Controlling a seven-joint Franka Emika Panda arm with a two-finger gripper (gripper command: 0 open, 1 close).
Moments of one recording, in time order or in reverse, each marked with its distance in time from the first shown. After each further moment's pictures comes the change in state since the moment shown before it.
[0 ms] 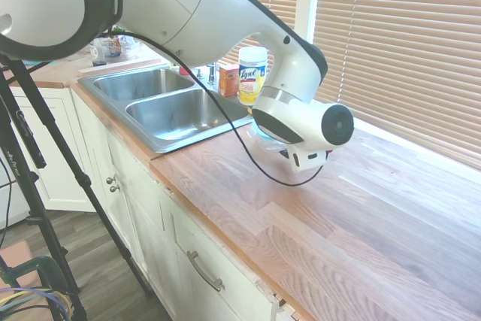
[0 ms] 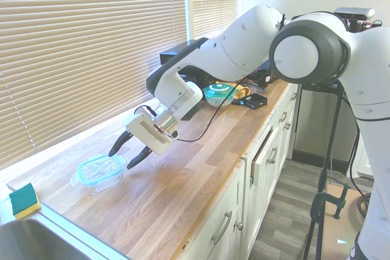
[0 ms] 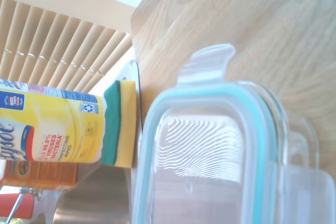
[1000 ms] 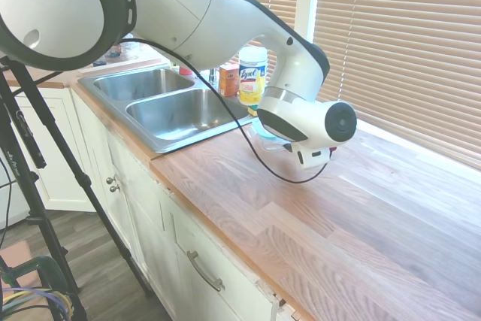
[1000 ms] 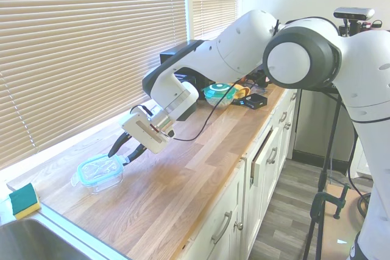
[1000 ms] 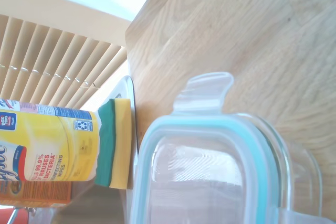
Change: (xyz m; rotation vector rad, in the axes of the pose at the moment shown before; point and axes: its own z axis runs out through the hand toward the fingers) arm 0.009 -0.009 0.006 0.004 0.017 0.015
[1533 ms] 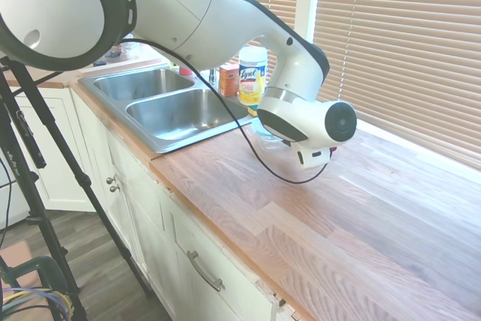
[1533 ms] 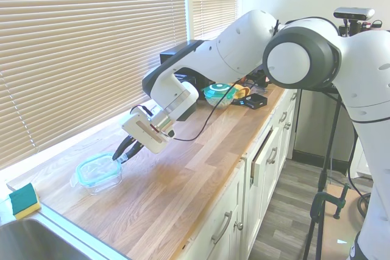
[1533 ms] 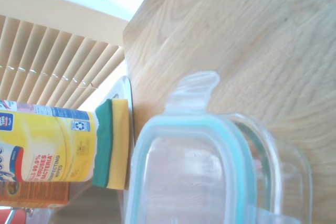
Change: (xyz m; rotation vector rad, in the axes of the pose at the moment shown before) arm 0.001 0.000 -0.001 -0.004 0.007 0.000
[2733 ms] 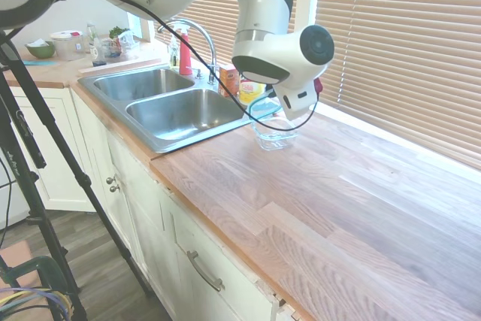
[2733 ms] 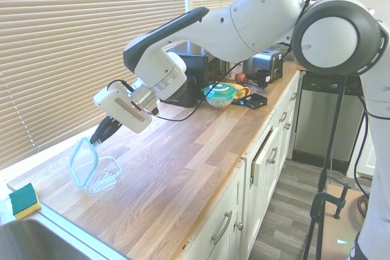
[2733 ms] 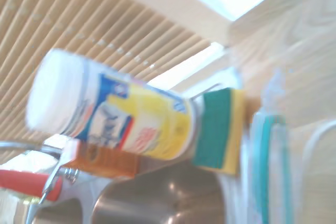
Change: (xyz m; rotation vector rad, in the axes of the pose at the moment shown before) arm -0.124 -0.088 -0.009 -0.031 0.019 -0.199
